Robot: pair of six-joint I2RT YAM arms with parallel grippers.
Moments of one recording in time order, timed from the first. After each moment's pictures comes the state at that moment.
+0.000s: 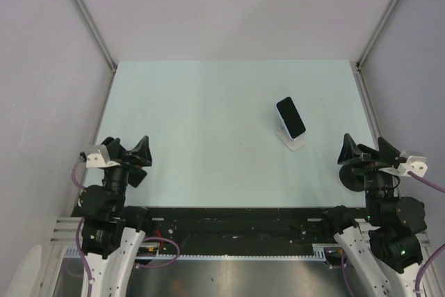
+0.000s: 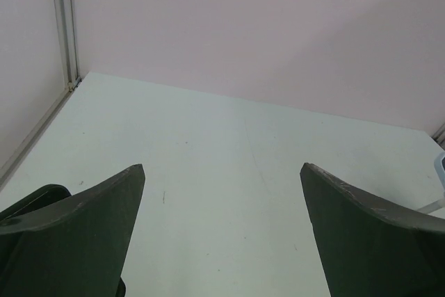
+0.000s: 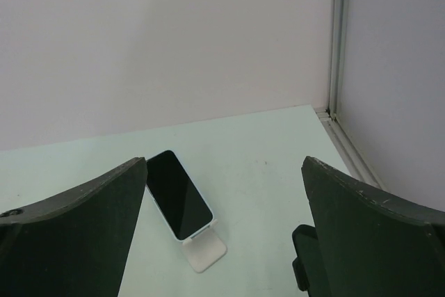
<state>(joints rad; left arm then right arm) -0.16 0.00 0.51 -0.32 -0.14 -0.22 0.38 0.04 0.72 -0.37 0.44 0.04</state>
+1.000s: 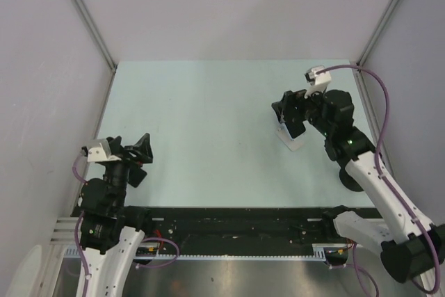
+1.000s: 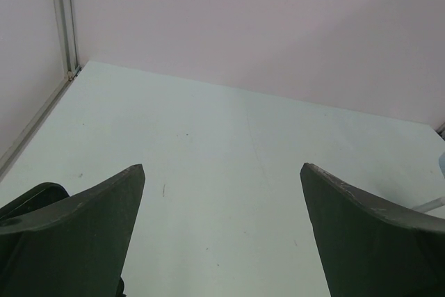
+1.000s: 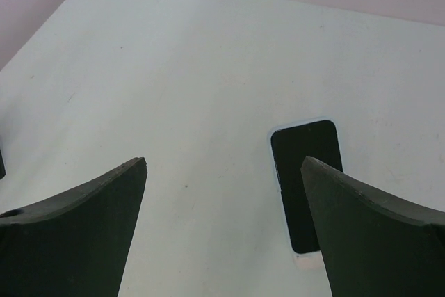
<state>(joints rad) -0.19 0.08 0.54 -0.32 -0.17 -0.23 0.38 0.94 0.96 -0.18 -0.10 0.15</state>
